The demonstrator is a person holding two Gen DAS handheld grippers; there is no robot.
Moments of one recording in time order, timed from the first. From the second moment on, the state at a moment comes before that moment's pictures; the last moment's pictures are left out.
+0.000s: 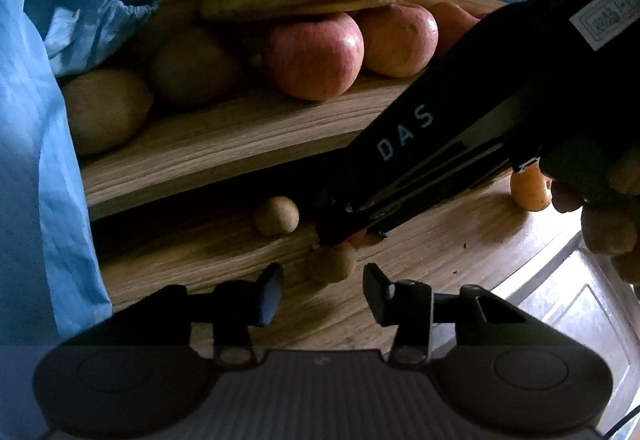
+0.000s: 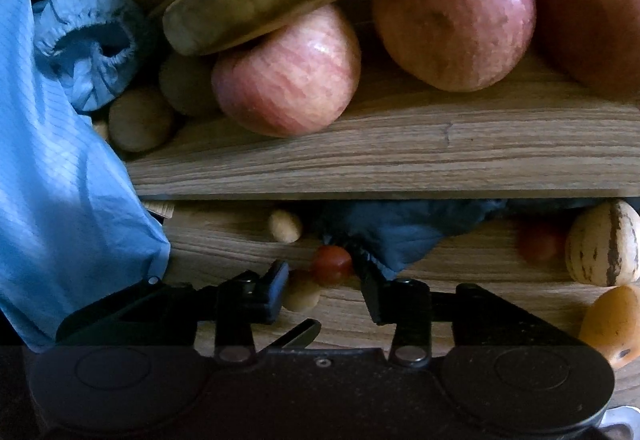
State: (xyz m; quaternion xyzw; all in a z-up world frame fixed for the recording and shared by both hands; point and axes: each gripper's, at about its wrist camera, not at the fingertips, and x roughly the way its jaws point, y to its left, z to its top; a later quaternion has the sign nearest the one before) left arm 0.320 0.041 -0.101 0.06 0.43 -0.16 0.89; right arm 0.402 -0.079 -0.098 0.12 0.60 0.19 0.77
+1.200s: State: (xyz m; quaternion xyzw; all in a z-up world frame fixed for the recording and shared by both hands) left arm 0.314 0.047 -0.093 0.03 0.44 -0.16 0.88; right arm 0.394 -0.094 -0.083 0.13 0.58 0.19 0.78
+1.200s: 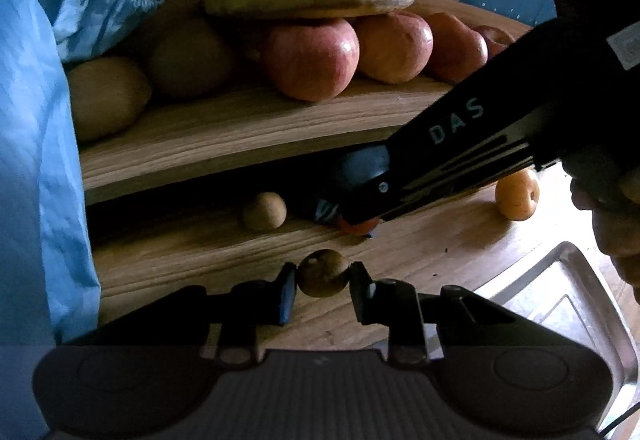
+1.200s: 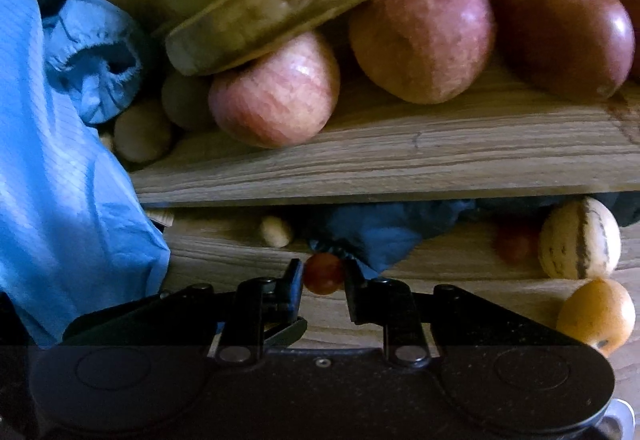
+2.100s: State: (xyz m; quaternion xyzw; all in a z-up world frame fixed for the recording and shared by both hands) left arm 0.232 0.038 -0.070 0.03 0.44 -0.15 0.88; right arm 0.286 -0.147 -0.069 0.15 0.57 0.18 0.79
